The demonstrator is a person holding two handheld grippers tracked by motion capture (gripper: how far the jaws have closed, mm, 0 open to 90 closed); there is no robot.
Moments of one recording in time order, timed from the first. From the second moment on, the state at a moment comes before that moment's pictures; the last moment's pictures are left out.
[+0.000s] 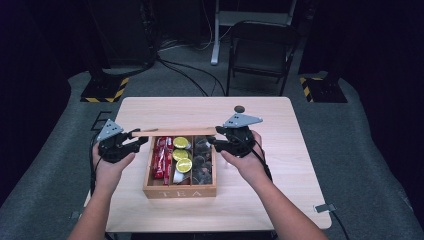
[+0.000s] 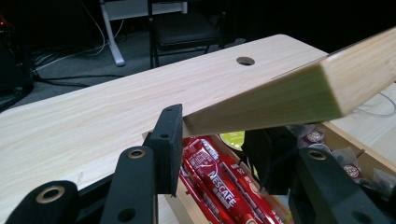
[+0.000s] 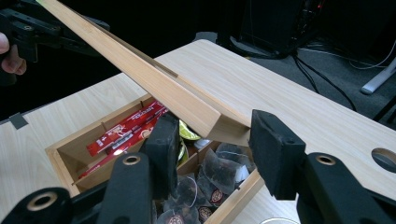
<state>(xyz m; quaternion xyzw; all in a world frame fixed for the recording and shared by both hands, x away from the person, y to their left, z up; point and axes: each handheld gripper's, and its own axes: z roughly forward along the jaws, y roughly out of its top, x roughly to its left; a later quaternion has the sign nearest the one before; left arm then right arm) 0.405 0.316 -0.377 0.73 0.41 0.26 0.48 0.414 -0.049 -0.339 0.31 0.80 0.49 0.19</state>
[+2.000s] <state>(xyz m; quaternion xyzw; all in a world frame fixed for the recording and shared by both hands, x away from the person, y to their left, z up) 0.404 0.317 -0.381 0.72 0.42 0.25 0.49 0.393 -0.055 -0.400 0.34 0.79 0.47 0.17</state>
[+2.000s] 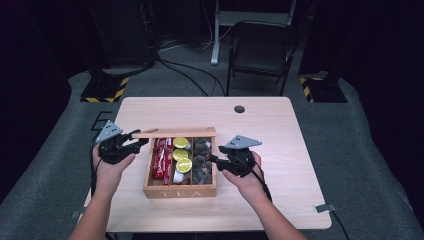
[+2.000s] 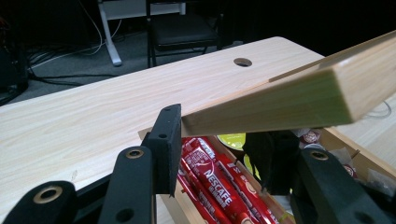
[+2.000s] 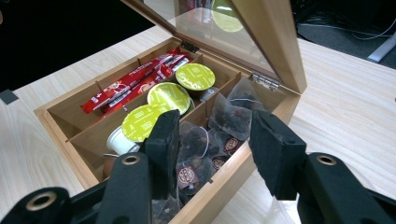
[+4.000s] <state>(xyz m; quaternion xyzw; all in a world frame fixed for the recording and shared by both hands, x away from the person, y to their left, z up) 0.412 0.320 -0.378 0.72 0.42 0.24 0.50 0.425 -0.002 -0.466 0.33 0.82 0.44 0.15</state>
